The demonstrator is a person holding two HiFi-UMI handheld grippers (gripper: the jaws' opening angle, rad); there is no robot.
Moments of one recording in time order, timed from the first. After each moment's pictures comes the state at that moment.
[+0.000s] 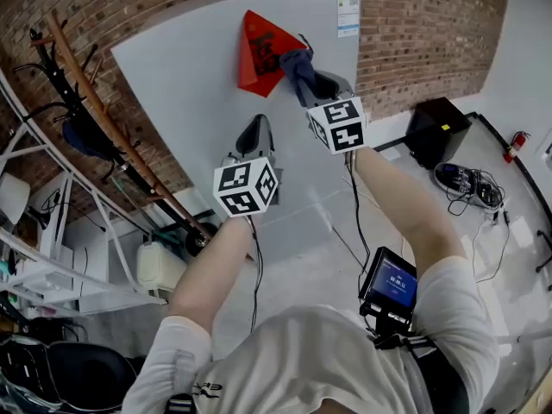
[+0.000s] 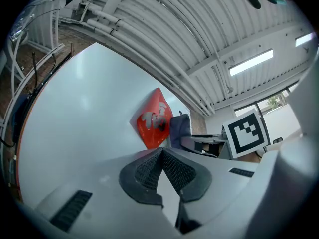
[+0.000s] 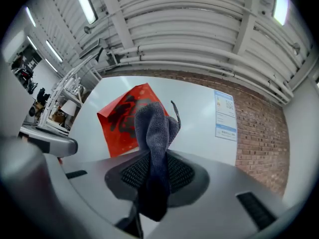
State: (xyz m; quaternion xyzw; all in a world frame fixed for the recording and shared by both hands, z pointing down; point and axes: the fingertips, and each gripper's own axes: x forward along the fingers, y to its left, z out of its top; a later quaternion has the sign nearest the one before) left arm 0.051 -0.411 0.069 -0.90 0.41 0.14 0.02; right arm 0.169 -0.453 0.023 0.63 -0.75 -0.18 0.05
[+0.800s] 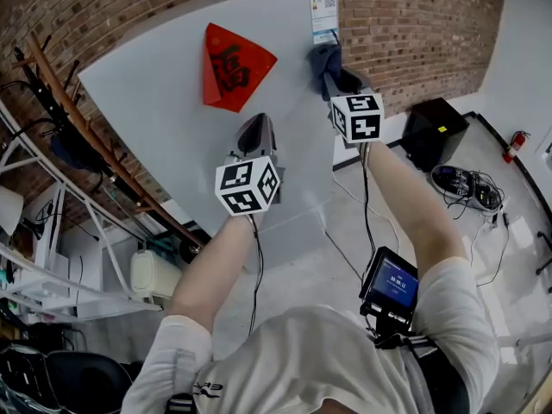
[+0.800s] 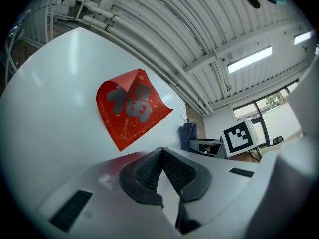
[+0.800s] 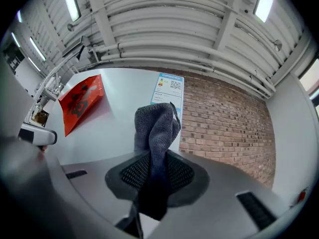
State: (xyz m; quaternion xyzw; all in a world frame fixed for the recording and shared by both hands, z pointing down) left arm 0.126 -0.434 0.068 -0.90 0.40 0.14 0.02; right arm 0.309 -0.480 0.025 0.69 -0.71 -0.14 0.02
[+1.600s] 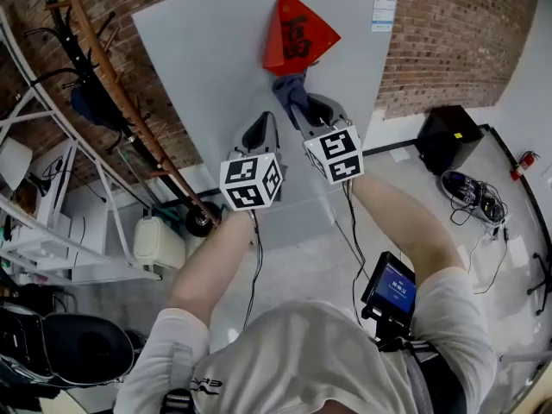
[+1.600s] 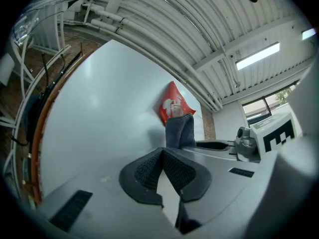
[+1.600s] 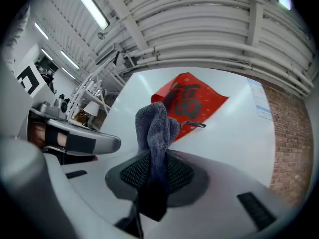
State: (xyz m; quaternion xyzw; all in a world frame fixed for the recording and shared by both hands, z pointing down) left arm 0.024 -0.426 0.106 -0.88 0.45 0.12 0.00; right arm 0.090 -0.439 0.092 0.55 -0.81 -0.18 0.07
